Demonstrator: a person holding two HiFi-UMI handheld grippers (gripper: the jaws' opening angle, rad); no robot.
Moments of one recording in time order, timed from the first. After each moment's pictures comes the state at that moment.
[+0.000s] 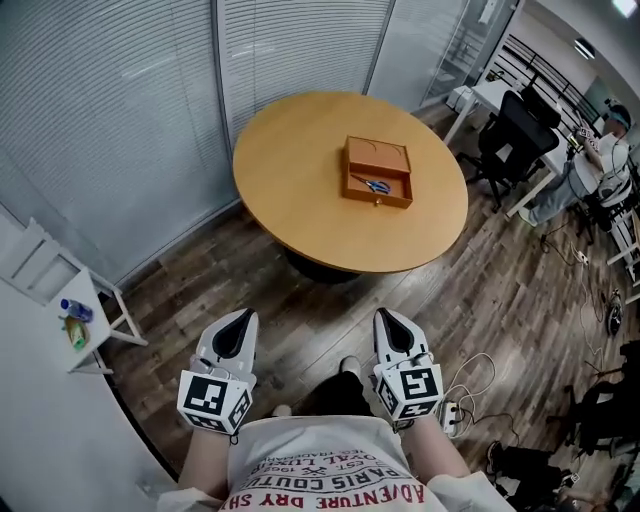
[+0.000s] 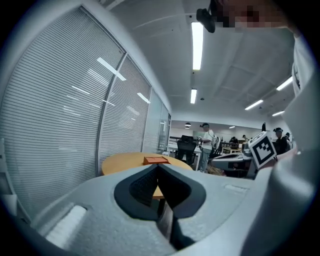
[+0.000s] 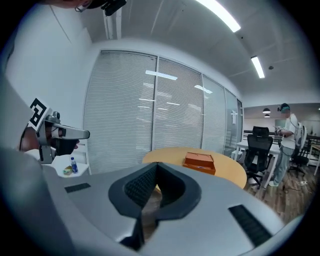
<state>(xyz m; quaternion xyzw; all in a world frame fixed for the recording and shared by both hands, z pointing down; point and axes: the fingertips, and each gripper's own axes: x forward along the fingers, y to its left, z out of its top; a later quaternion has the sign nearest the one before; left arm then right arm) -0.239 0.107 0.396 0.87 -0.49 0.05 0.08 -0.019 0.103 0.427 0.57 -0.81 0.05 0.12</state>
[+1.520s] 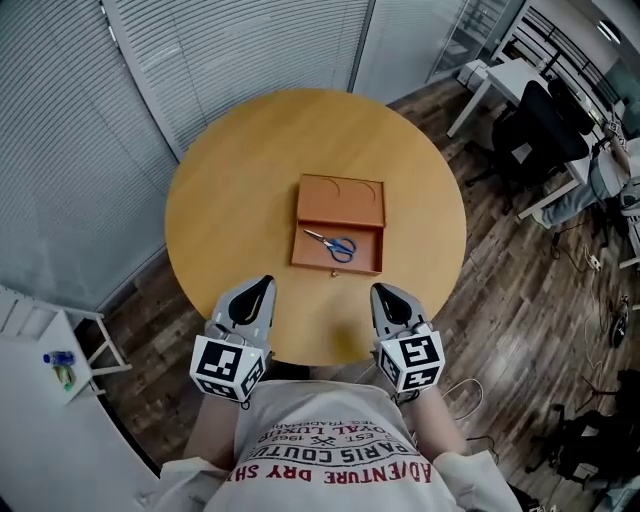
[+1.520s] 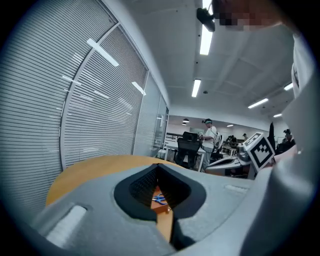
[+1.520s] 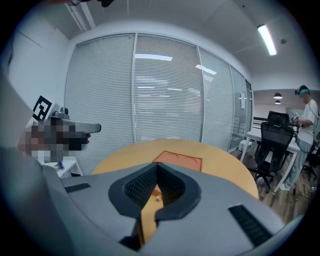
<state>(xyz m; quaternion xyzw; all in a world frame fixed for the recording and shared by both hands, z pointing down) -0.011 -0.277 0.413 0.88 -0.46 0.06 0.10 0.172 -0.270 0.467 0.53 -0.83 0.12 0.17</state>
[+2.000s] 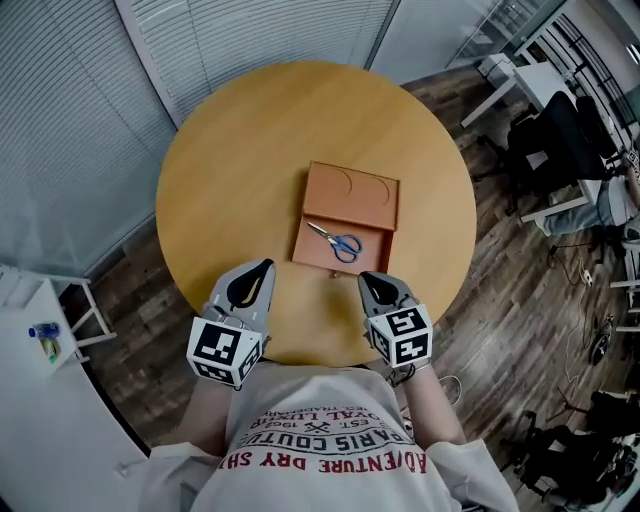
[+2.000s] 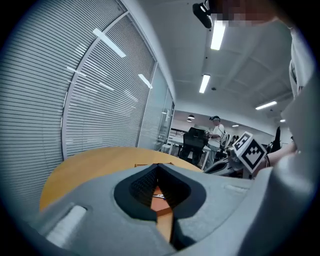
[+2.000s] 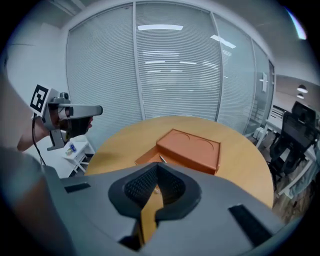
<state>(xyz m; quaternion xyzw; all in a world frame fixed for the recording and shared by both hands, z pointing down) -0.020 -0.340 0.453 0.86 -0.48 0.08 0.14 0.150 -0.339 0.537 0.44 -0.83 0.18 0.29</state>
